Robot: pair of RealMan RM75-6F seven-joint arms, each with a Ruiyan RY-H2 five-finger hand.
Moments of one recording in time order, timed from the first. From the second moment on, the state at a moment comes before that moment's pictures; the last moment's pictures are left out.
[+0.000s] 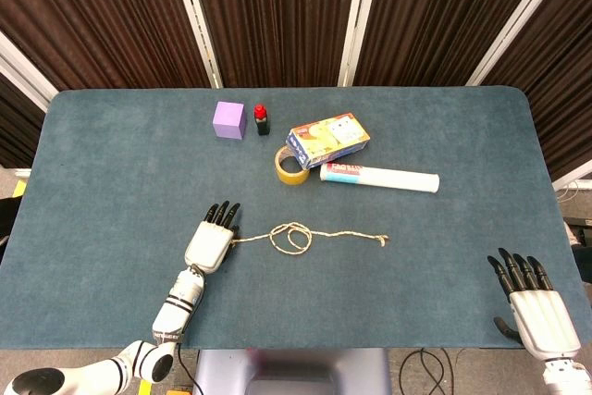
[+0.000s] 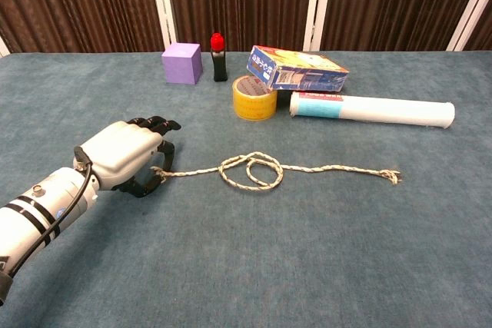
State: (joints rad) left arm -0.59 -1.95 -0.15 -1.00 1.37 1.09 0.49; right arm -0.02 -1.05 -0.07 -1.75 -1.58 1.43 -0.28
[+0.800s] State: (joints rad) left arm -0.55 -1.85 -0.10 -1.15 1.42 1.19 0.45; right arm 0.08 -1.09 -0.02 -1.78 -1.55 1.31 -0.38
